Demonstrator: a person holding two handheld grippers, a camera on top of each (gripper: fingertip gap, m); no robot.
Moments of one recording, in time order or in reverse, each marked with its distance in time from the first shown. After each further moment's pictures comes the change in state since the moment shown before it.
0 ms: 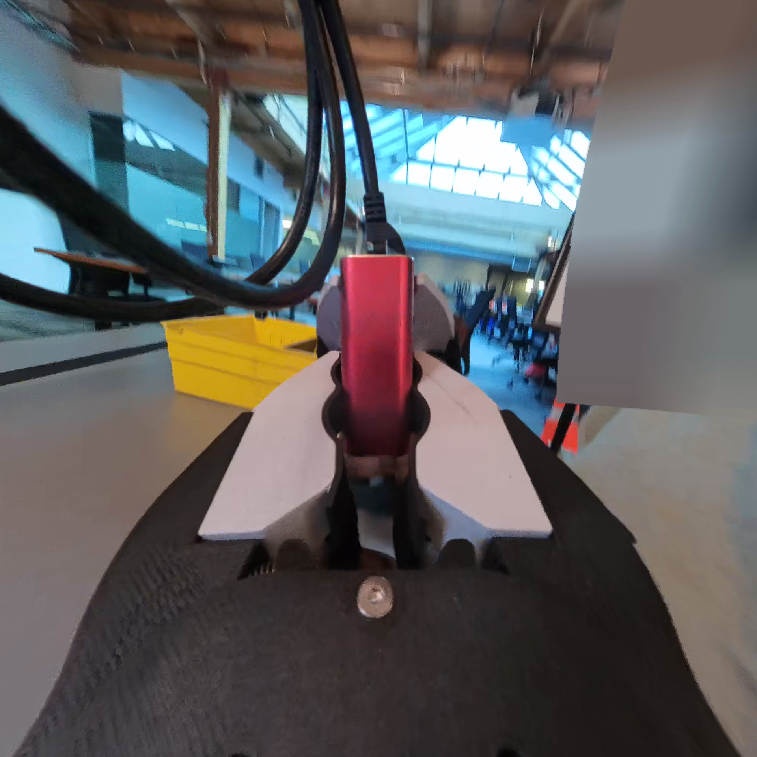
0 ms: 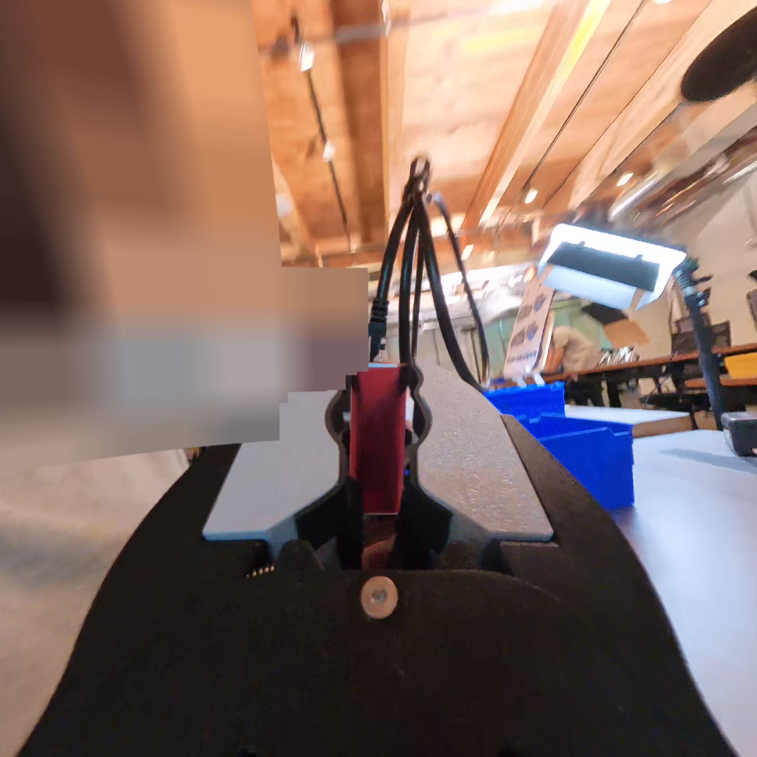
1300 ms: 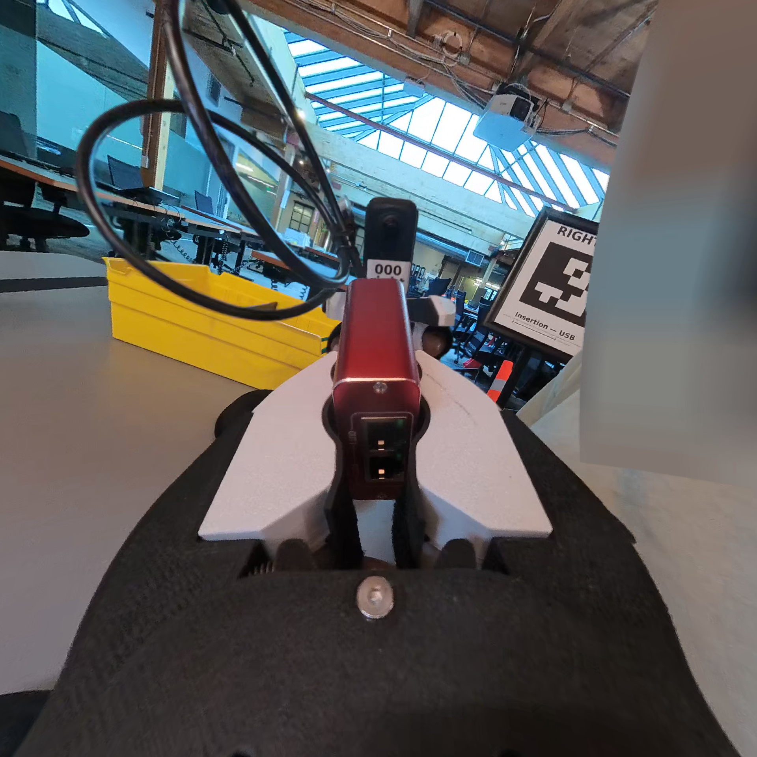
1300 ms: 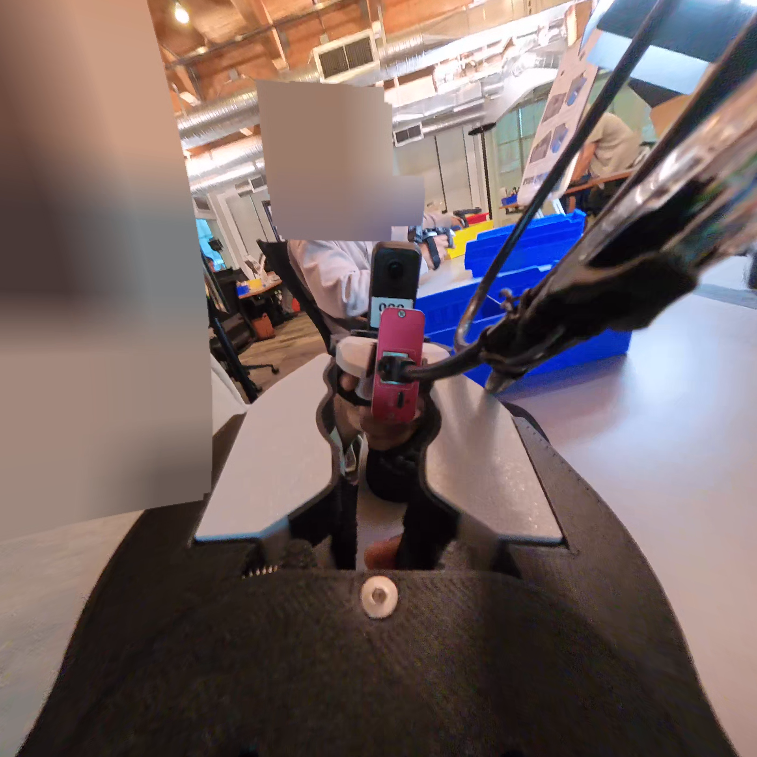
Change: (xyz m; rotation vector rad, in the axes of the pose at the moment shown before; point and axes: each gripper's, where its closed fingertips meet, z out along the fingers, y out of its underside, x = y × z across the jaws) left arm -0.001 0.000 -0.015 -0.067 0.080 -0.207; right arm -0.007 0.017 -0.018 -0.470 0.060 0.097
